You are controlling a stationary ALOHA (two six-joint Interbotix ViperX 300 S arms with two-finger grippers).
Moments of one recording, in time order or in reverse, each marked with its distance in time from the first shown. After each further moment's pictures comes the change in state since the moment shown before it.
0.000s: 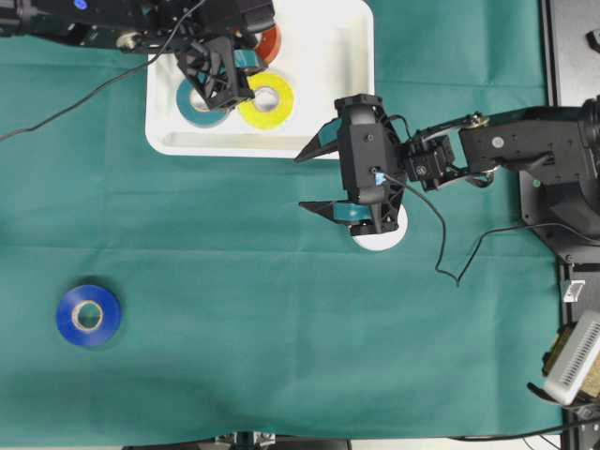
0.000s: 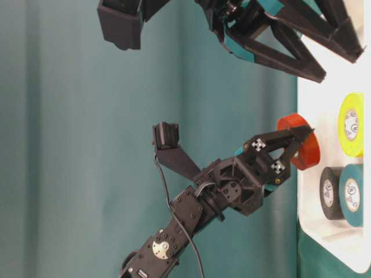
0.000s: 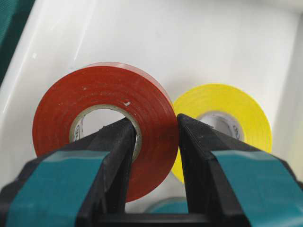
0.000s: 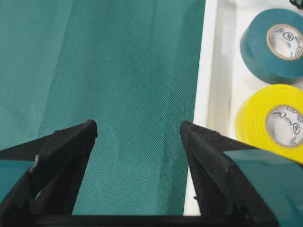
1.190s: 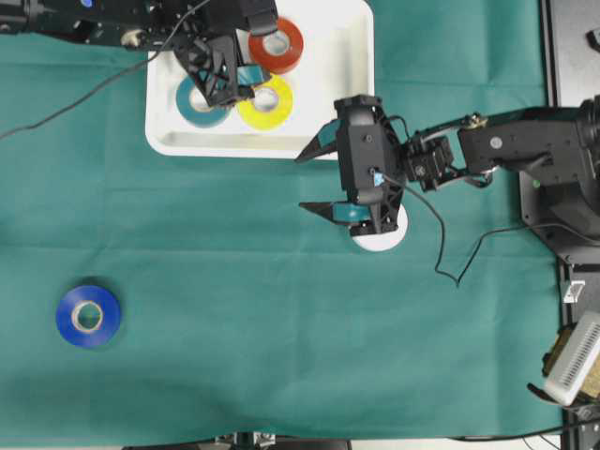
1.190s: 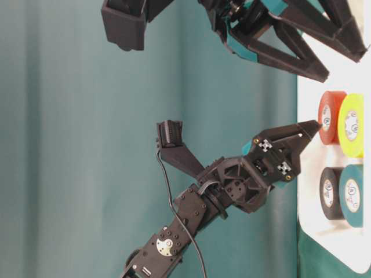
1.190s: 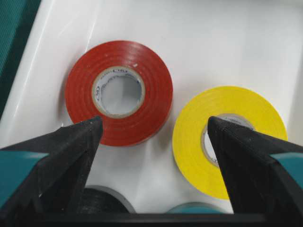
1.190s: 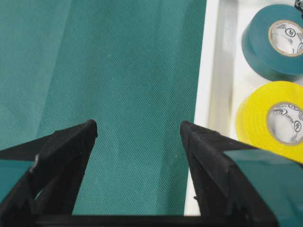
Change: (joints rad) left arm 0.008 0.009 0.002 0.000 -0.009 0.067; right arm 0.000 0.003 0.000 0.000 0.002 0.000
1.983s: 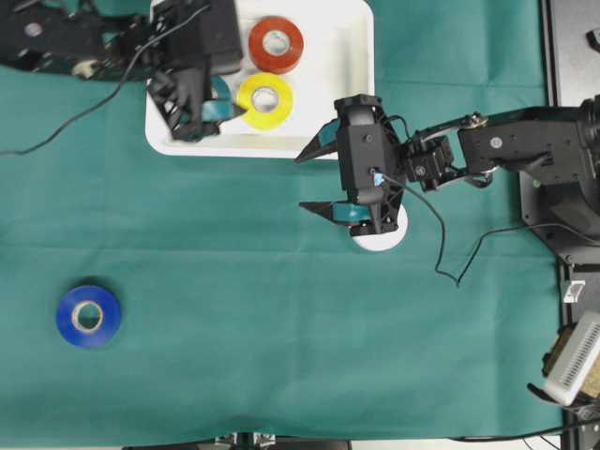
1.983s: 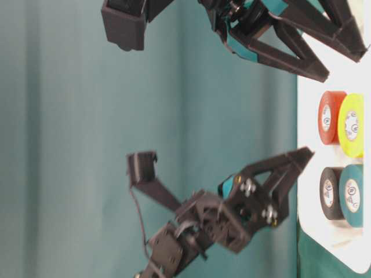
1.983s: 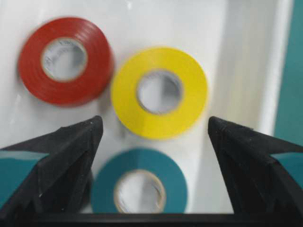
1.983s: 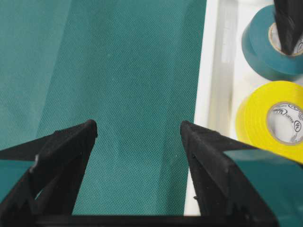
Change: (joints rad) left arm -0.098 -0.190 0.169 0.000 0.000 -0.003; right arm 0.000 0.000 0.000 0.000 0.000 -0.002
